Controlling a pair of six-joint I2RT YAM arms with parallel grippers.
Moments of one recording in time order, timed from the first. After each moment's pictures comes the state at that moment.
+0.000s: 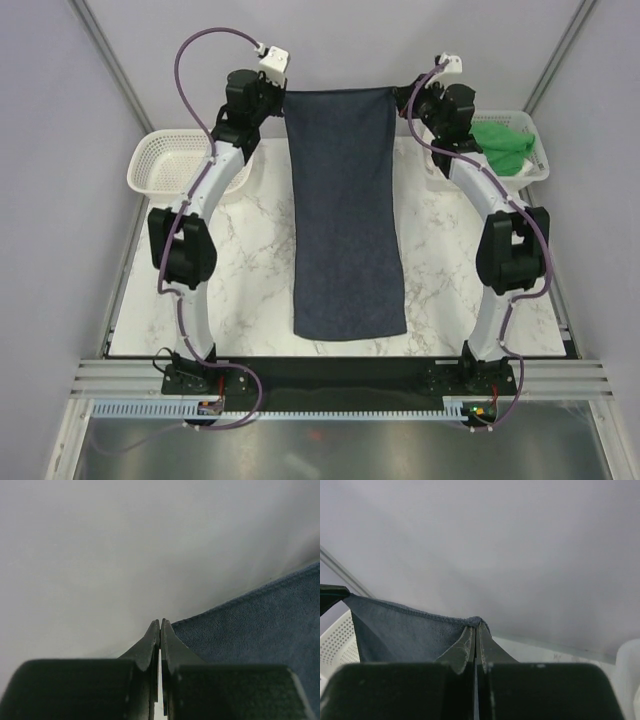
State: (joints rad) left arm -0.27 2.04 1.97 -0.01 0.08 0.22; right arm 0.15 1.94 1.67 0.36 -0.28 0.36
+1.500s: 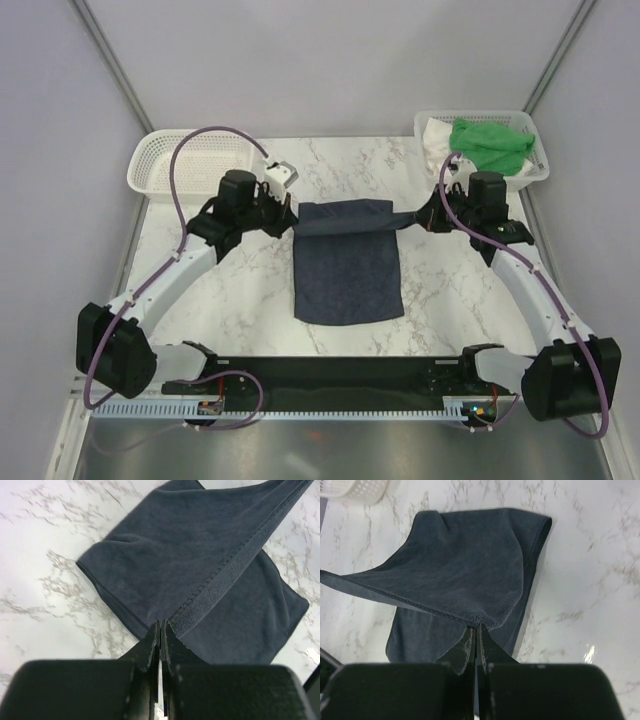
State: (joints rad) left arm -0.42 1.32 1.07 -0.28 0.34 0.08; right arm 0.11 1.20 0.98 -0.33 -0.40 0.27
